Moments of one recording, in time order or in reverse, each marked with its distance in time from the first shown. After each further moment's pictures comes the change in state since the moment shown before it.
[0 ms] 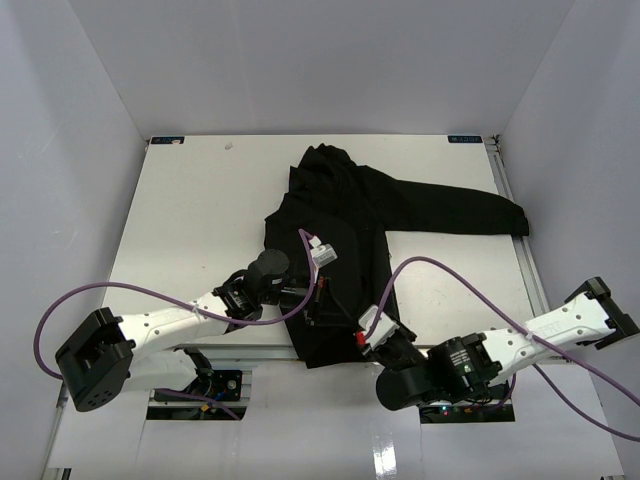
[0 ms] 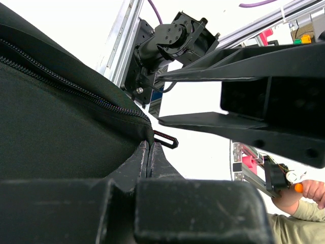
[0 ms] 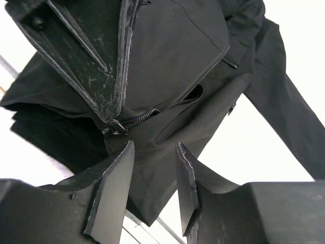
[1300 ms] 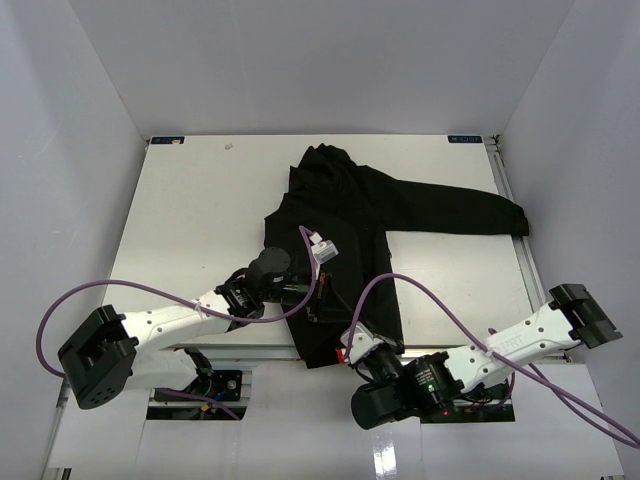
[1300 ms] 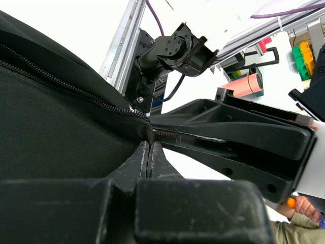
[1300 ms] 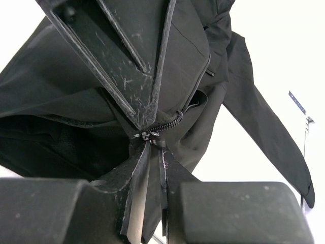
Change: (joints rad) left arm 0.000 0.020 0.016 0.034 -0.016 -0.014; right arm 0.024 0.214 -0.020 0.076 0.175 0.046
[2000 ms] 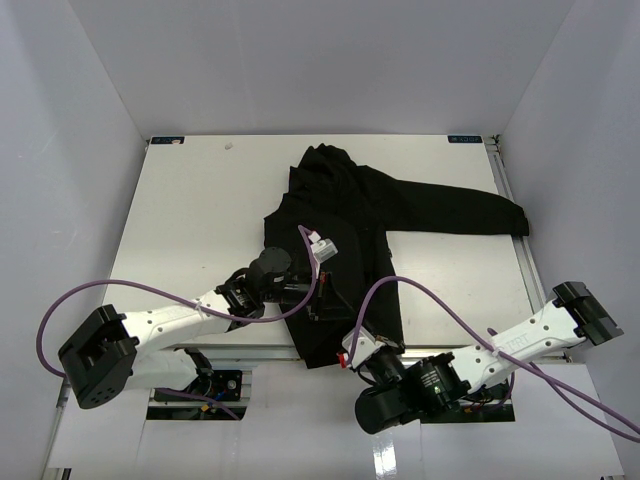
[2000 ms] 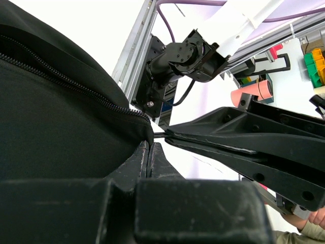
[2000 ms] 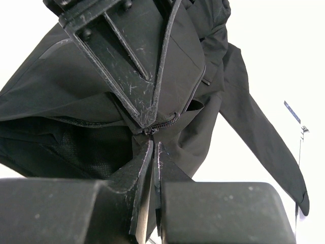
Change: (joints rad) left arm 0.000 0.003 0.000 -0.009 -0.046 0.021; right arm 0.032 -0.024 0.014 0.002 0.029 -0.048
